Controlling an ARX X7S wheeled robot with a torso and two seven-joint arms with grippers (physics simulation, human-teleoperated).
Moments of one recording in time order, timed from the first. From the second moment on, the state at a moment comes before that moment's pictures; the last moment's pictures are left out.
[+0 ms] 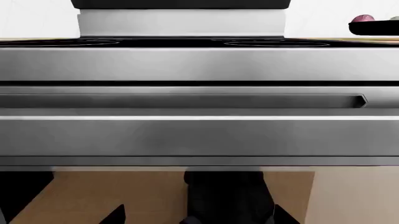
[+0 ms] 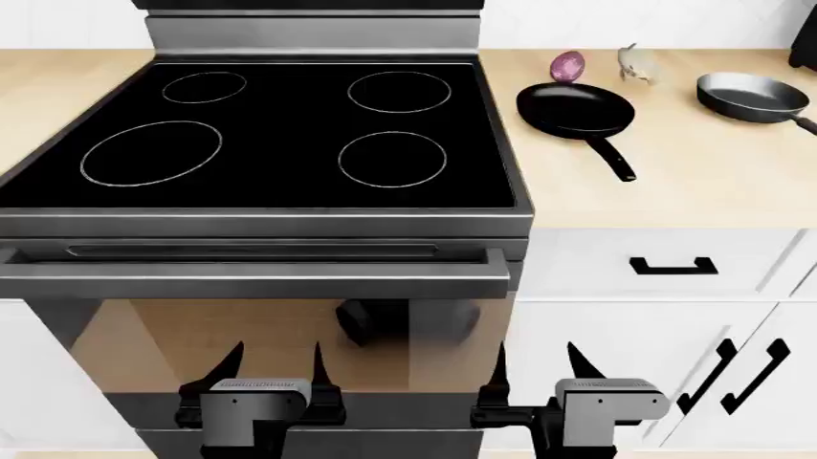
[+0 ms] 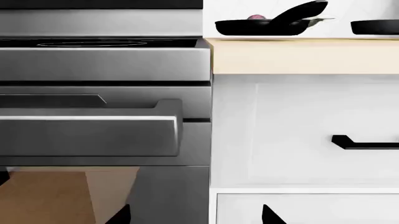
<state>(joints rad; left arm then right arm) 0.00 0.00 0.00 0.00 0.00 0.00 0.00 0.00 0.00 0.00 0.00 0.00 0.00 0.00</state>
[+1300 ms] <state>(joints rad) 0.05 -0.11 0.11 -0.02 -0.07 0.07 -0.12 0.05 0.09 -0.15 0.14 0.08 -0.03 0.15</state>
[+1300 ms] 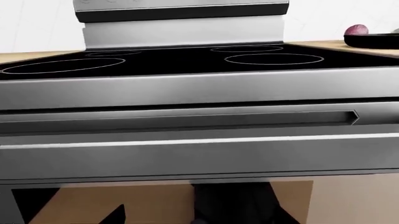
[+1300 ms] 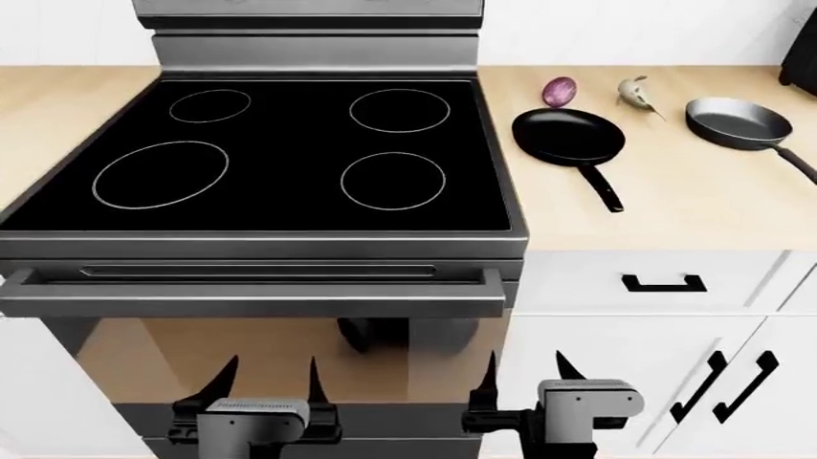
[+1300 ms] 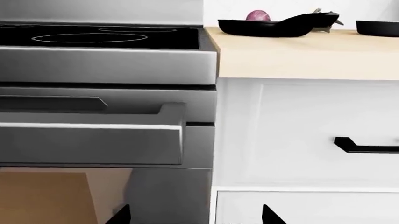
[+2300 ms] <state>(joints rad) 0.05 -0.15 0.16 -0.03 -0.09 0.11 -0.17 0.07 0.12 -0.20 0.16 0.16 -0.04 0.18</state>
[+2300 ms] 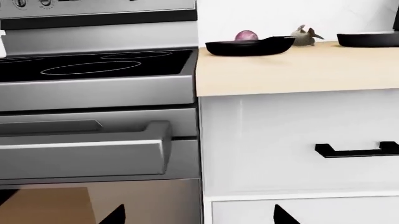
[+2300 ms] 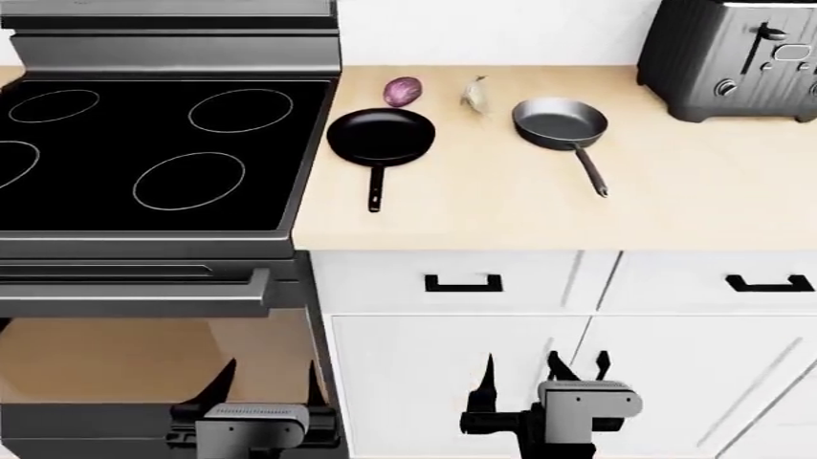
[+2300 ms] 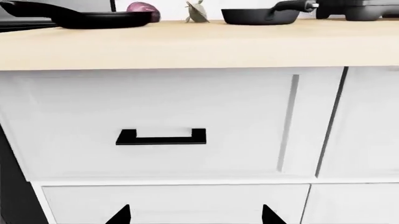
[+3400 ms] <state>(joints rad) -0.19 -0.37 -0.06 0.76 -0.56 -1.10 -0.32 0.19 0.32 -0.13 -0.66 0.44 0.95 0.32</state>
